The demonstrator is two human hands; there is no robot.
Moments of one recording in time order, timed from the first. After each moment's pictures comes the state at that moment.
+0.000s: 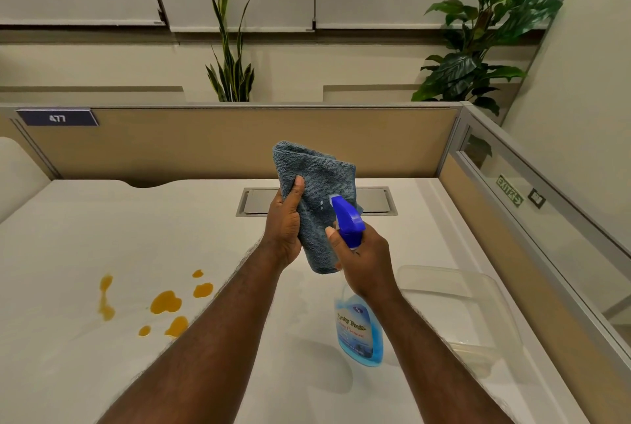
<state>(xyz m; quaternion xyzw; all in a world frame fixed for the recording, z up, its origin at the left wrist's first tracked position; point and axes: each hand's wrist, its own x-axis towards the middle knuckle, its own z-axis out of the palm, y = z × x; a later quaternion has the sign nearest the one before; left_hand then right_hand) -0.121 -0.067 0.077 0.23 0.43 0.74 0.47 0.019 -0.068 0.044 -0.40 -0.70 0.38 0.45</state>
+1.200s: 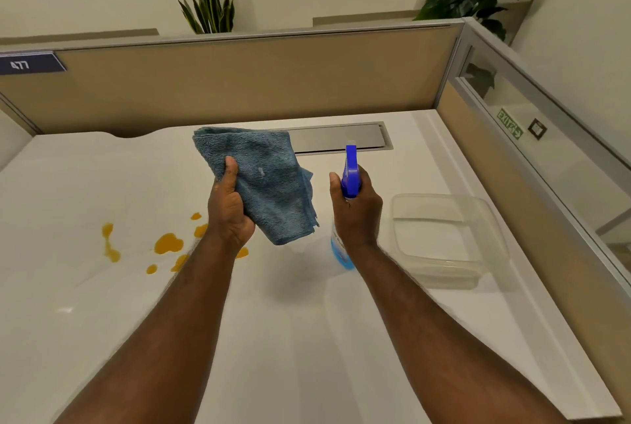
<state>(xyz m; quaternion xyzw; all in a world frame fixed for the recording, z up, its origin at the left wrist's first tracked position) -0.150 -0.146 0.029 0.12 0.46 0.78 0.42 0.012 -0.085 -0.011 -0.48 -0.61 0.30 0.56</state>
